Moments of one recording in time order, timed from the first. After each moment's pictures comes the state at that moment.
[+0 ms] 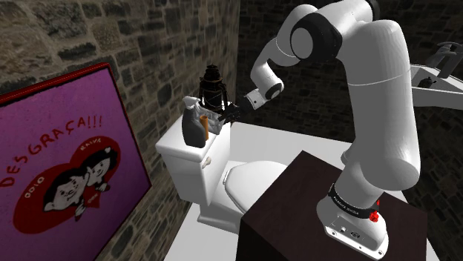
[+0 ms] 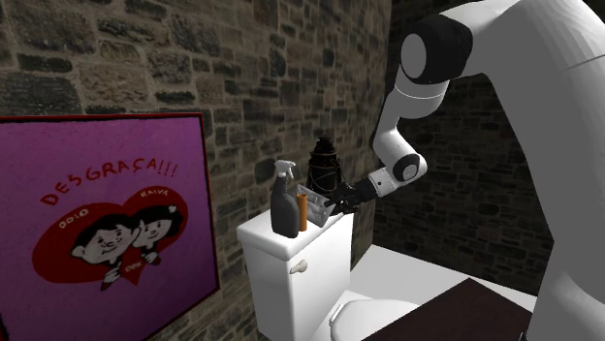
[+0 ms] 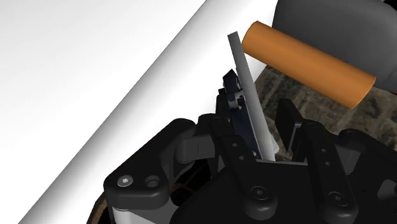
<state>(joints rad) 0.19 0.51 -0.59 -2.11 1.54 1.79 -1.28</state>
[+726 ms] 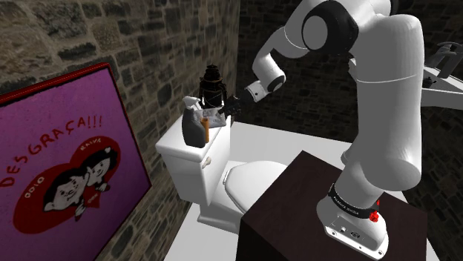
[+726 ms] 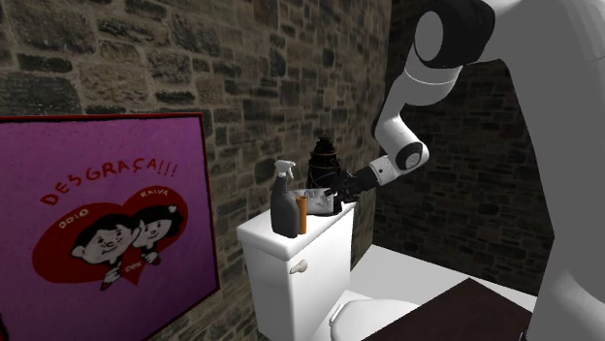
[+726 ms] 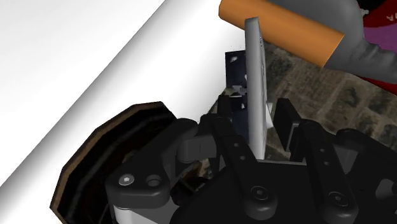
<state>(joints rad) 0.22 0.41 -0.62 -2.13 1.48 1.81 -1.21</state>
